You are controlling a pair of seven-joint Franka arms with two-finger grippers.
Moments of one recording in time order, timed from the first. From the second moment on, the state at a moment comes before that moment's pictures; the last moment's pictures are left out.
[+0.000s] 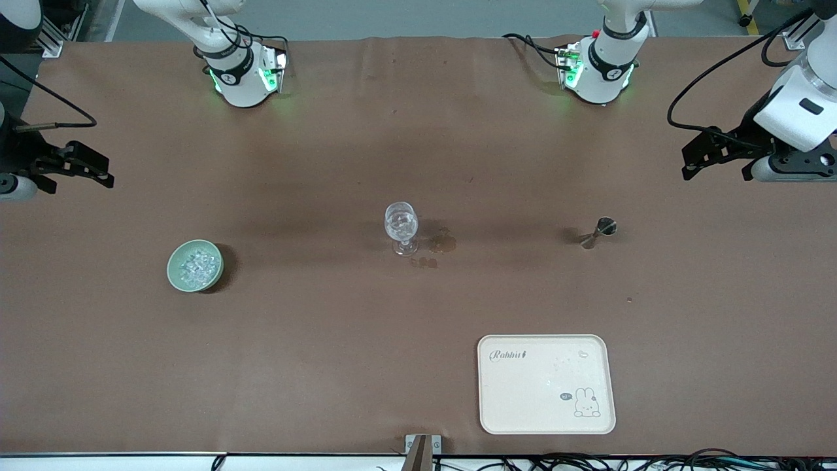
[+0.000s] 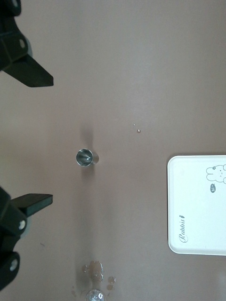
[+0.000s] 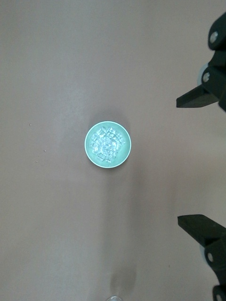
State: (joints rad) left arm -0.05 -0.05 -0.09 -1.63 0.00 1.65 -0.10; right arm -0.01 -0.01 -0.02 -1.63 0.00 1.60 -0.13
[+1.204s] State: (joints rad) left arm 0.13 0.07 -0.07 -1.71 -0.14 1.59 -0.27; right arm -0.02 -0.01 -0.03 -1.67 0.01 1.66 -0.10
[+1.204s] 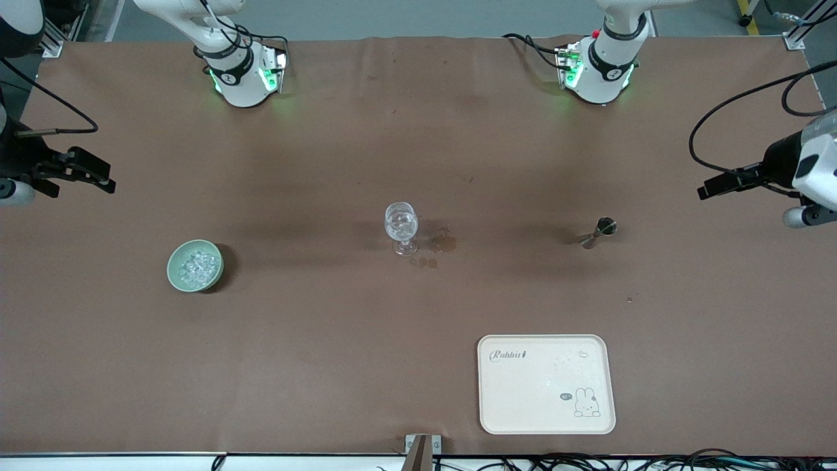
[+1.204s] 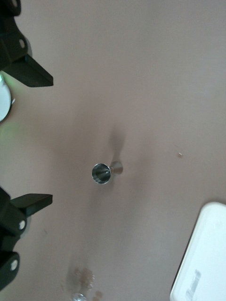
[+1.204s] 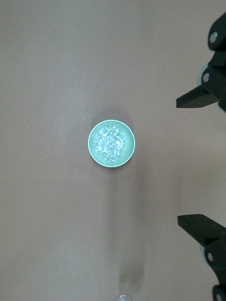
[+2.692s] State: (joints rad) left arm 0.32 0.62 -0.07 -1.80 -0.70 1.72 -0.63; right arm -0.05 0.34 -0.02 -2.05 0.01 2.37 -0.10
